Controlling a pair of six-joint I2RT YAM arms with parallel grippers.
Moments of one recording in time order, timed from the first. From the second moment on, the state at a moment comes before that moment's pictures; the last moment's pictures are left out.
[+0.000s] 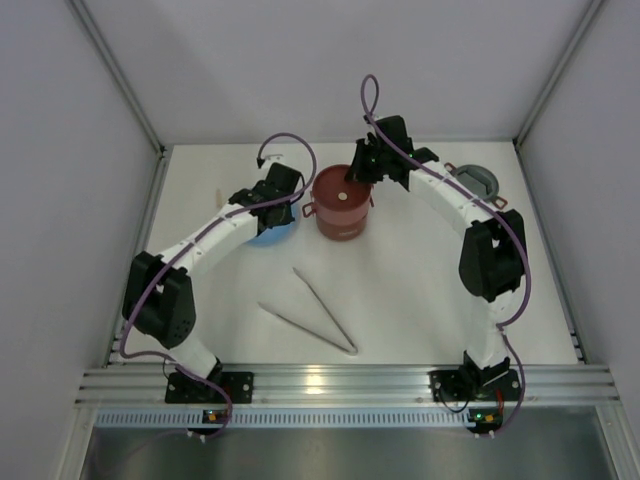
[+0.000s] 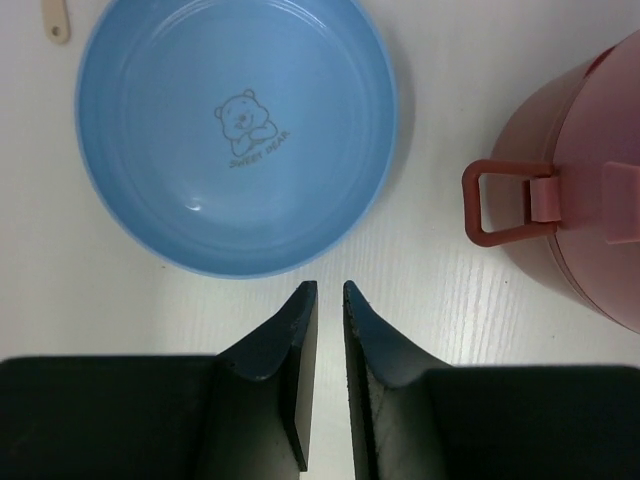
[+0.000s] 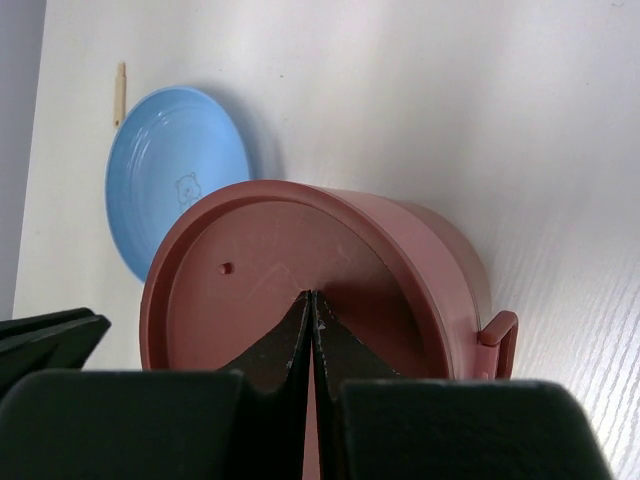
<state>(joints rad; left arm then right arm) -0.52 1.64 1.33 -0.57 -0.44 -0.48 0.44 1.99 1.77 -0.43 -0.22 0.45</state>
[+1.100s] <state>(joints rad) -0.46 2.03 1.54 -0.37 -0.19 -0.55 0.45 1.99 1.77 -0.44 -0.19 0.43</state>
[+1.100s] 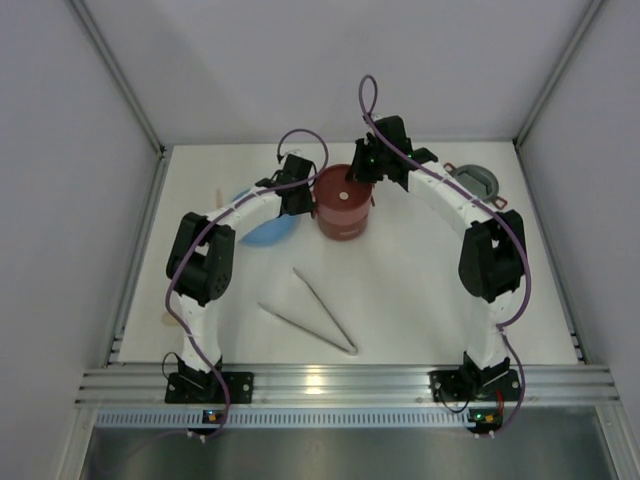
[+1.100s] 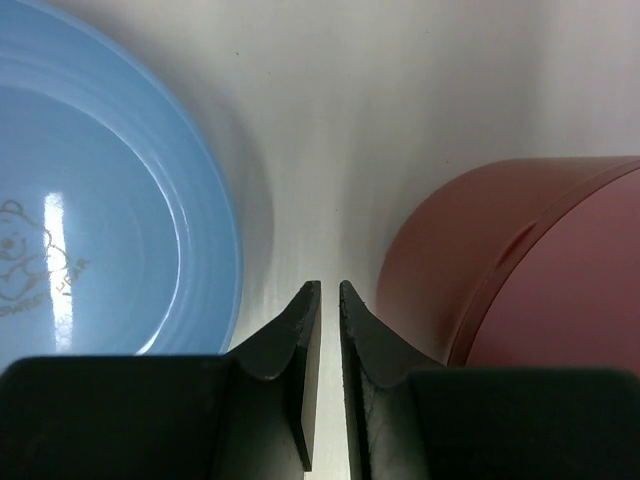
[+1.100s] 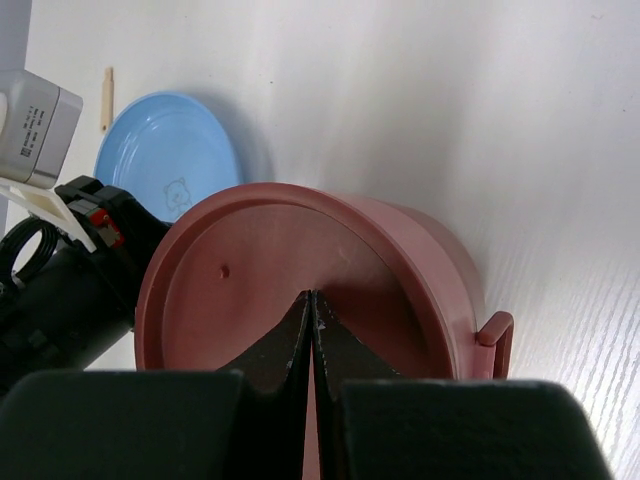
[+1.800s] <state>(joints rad) -0.46 2.01 1.46 -0.31 -0.17 -0.60 0.45 1.99 1.77 -0.43 -0.17 0.42</state>
